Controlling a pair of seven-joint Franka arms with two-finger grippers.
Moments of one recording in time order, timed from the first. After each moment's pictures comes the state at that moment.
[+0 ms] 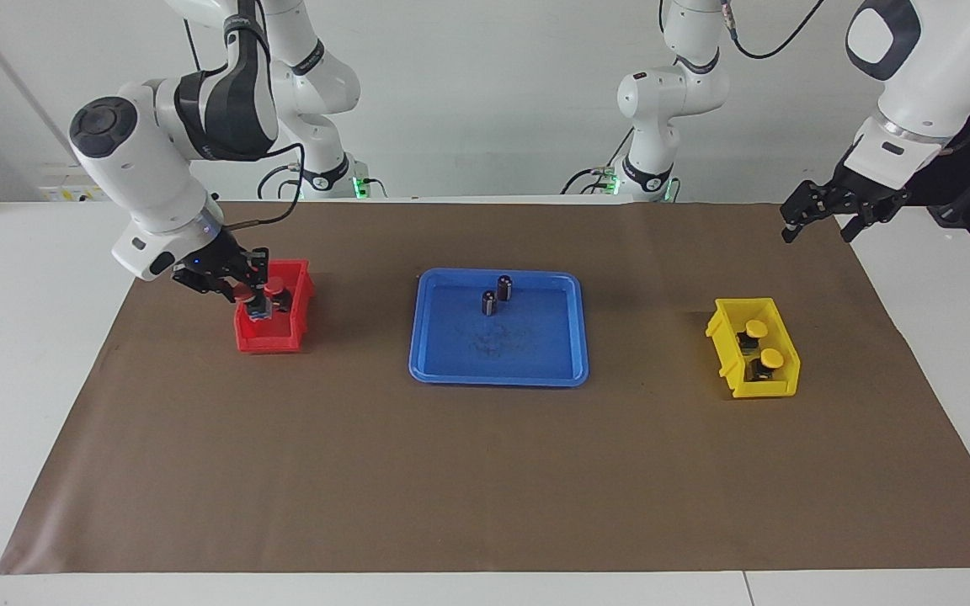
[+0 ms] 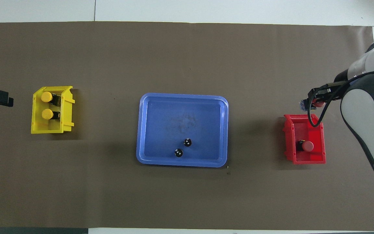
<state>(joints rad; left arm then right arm) 0.09 -0.07 -0.08 -1.70 -0.02 1.63 0.08 0.06 0.11 0.01 -1.71 0.07 1.76 -0.01</state>
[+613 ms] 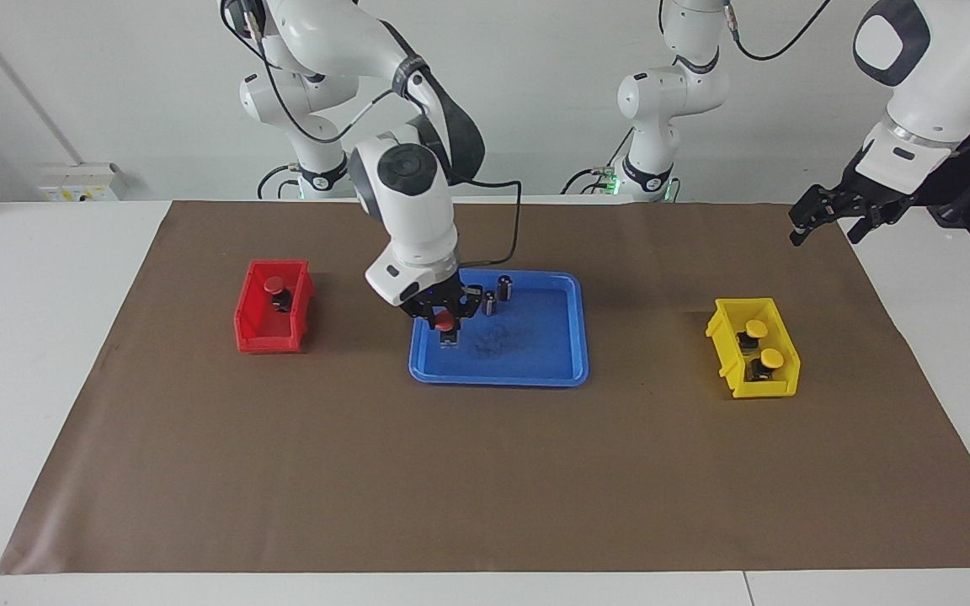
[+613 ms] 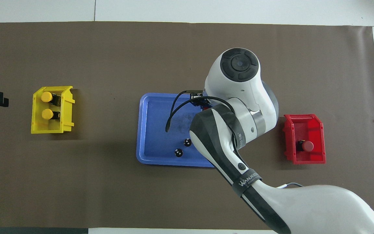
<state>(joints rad) 0.13 -0.07 -0.08 -1.76 -0.02 1.71 0.09 0.49 0.38 0.02 -1.65 0.07 2.01 0.56</state>
